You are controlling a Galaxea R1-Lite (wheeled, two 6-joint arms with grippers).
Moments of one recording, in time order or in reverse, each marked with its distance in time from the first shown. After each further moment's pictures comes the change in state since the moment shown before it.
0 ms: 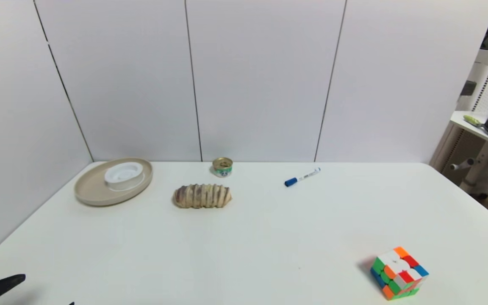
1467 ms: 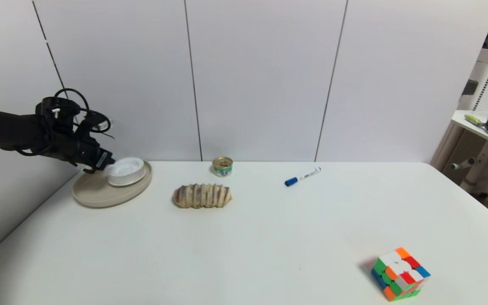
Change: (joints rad) left arm 0.244 1.584 -1.464 0.231 -0.017 0.371; right arm 0.000 0.000 0.000 0.000 0.000 0.000
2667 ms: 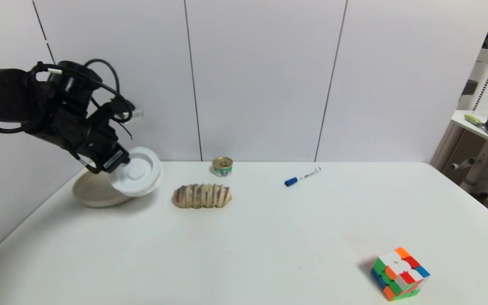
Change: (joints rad) left arm -0.261 -0.335 0.094 0.314 0.149 0.090; right arm 0.000 0.000 0.000 0.000 0.000 0.000
